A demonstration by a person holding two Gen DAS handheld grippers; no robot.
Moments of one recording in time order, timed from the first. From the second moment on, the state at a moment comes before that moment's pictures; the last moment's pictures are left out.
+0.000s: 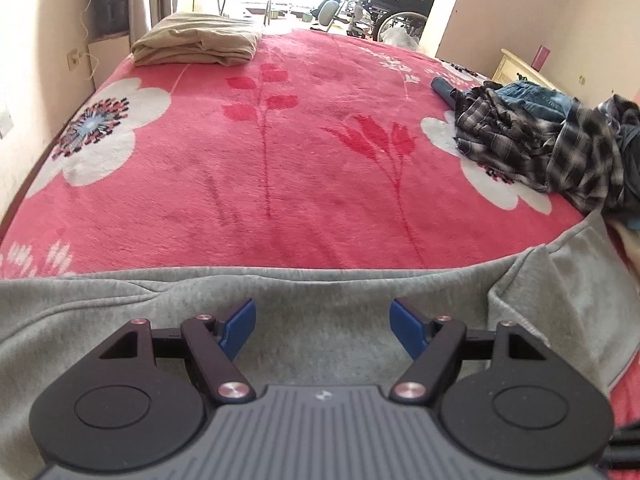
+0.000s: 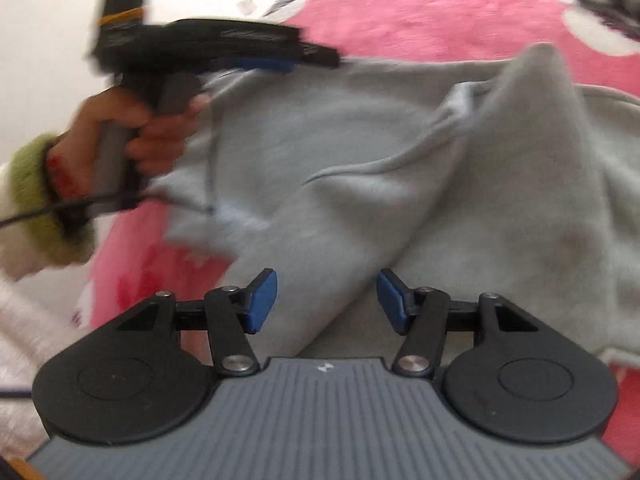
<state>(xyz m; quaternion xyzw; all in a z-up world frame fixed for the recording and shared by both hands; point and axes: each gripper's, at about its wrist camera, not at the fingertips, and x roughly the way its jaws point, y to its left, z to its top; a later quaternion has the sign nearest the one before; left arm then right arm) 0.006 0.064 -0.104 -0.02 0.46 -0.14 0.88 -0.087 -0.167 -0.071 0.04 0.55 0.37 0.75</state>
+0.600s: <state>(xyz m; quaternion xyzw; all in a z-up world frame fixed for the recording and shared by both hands) 0.004 0.061 -0.104 -0.02 0.46 -0.14 0.88 -0.143 -0.106 -0.091 -0.17 0.49 0.43 0.74</state>
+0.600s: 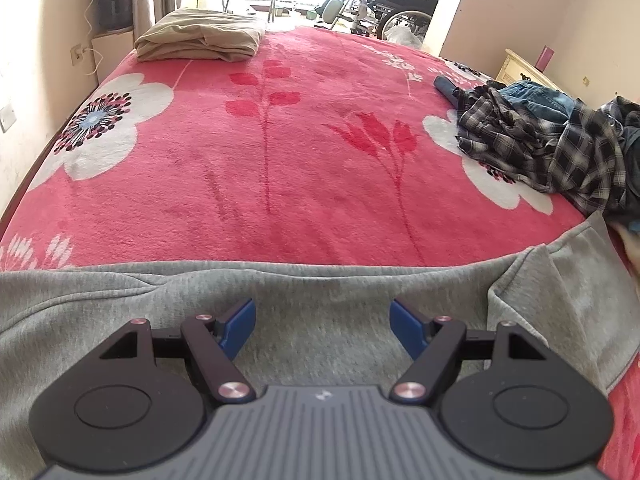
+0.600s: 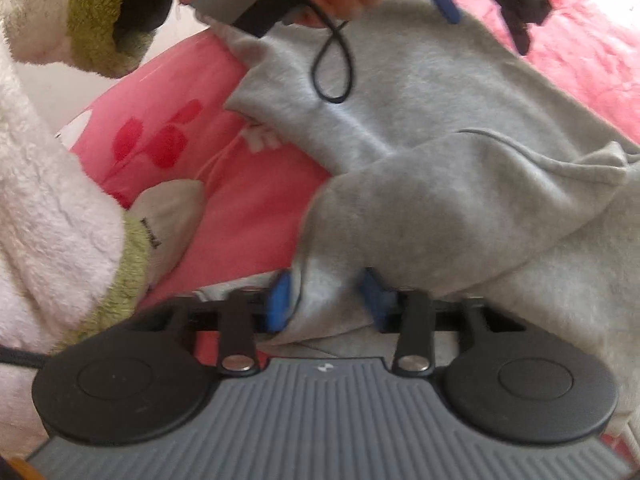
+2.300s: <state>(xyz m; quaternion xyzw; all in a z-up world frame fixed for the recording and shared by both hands) 0.018 0.014 -0.135 0.06 0.47 -0.16 0.87 -0.028 -0.515 -0.107 0.42 0.45 -0.04 0.79</state>
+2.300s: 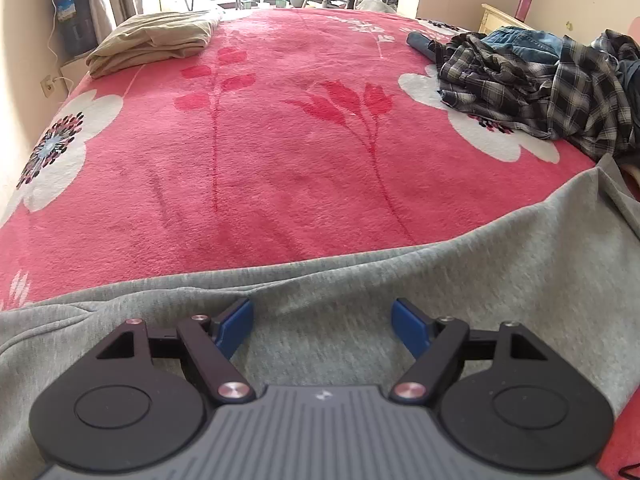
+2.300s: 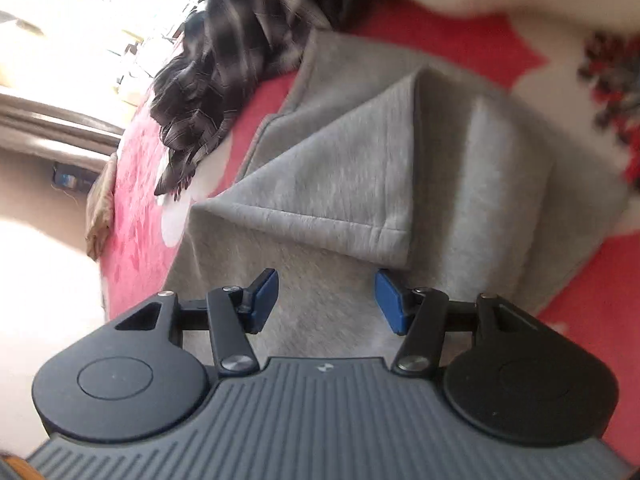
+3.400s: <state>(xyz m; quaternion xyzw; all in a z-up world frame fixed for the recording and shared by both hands) 0.021 0.016 -0.133 0.04 0.47 -0.16 0.86 -0.105 -0.533 -0.107 0.46 0.33 -0.18 0.81</state>
